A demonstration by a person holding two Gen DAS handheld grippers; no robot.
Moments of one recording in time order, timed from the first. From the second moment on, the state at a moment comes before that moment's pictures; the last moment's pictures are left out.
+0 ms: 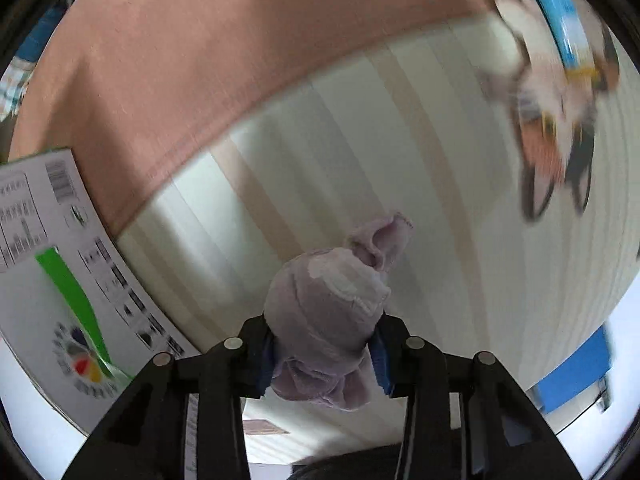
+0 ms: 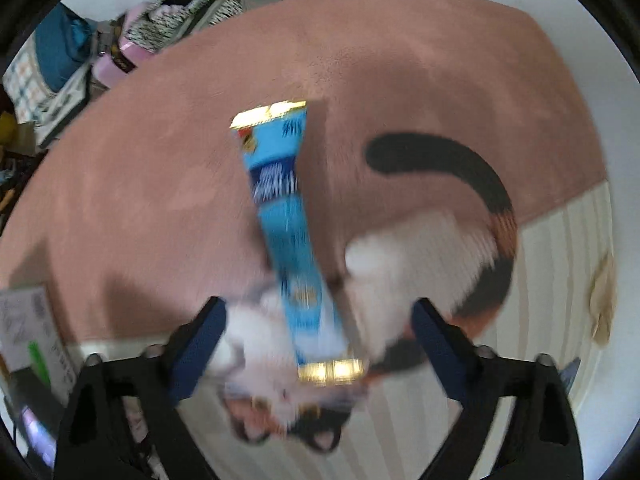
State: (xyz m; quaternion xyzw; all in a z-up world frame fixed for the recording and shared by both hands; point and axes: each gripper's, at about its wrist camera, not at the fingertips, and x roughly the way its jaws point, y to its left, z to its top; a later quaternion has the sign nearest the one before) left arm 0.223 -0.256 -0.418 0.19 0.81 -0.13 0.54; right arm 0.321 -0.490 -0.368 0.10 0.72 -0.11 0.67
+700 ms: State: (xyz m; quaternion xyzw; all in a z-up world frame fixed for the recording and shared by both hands) left arm 0.203 -0.150 -0.264 0.04 0.72 -0.15 0.67; right arm 0.234 -0.351 -0.262 0.15 0.69 0.00 0.71
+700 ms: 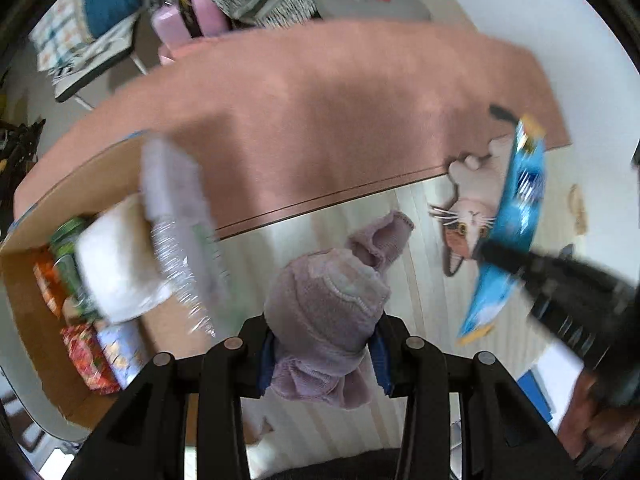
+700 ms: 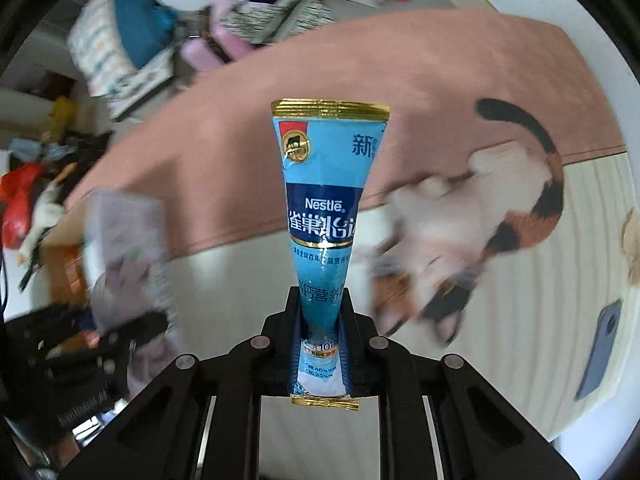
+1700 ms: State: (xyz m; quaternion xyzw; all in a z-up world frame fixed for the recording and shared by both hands) left arm 0.250 0.035 -0.359 -0.13 0.82 -0.11 0.54; right arm 0.208 -0.068 -0.301 0.05 0.74 0.05 0.67
